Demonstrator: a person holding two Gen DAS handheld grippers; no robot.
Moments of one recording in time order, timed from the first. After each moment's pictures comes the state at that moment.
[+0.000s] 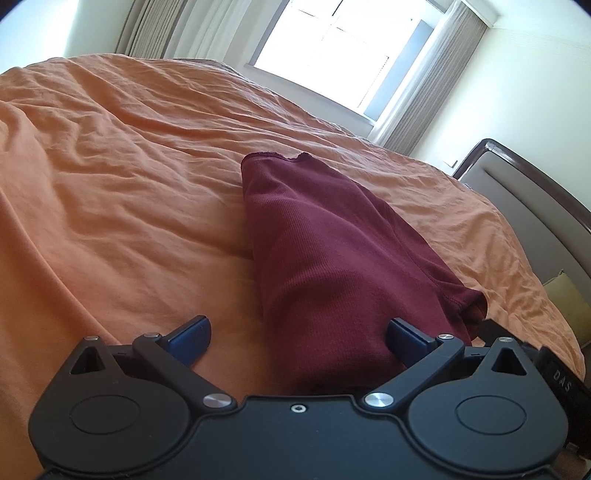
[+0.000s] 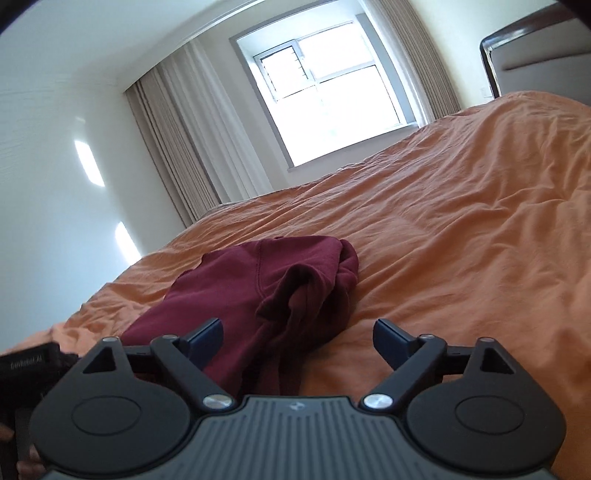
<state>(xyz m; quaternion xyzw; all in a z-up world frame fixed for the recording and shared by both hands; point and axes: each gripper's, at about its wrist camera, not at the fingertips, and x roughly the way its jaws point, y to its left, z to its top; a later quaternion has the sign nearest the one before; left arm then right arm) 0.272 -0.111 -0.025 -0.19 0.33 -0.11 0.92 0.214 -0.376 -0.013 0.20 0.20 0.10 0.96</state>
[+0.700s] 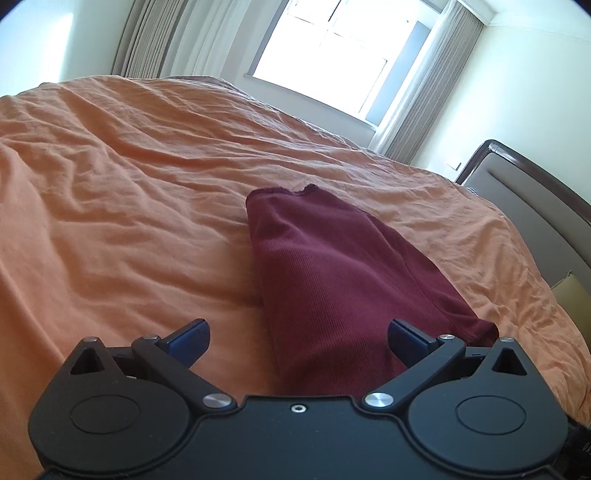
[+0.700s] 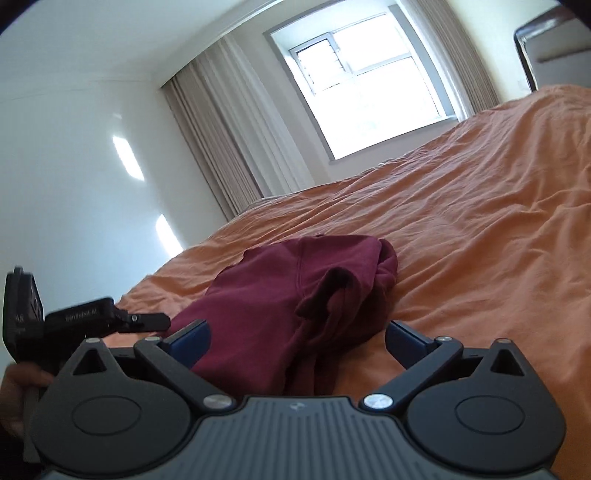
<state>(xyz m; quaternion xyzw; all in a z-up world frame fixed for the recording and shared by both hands) 0.306 -0.099 -0.006 -0.17 0.32 -0.11 0.93 0.228 -0.387 -0.002 0.22 0.20 0.17 0.94</state>
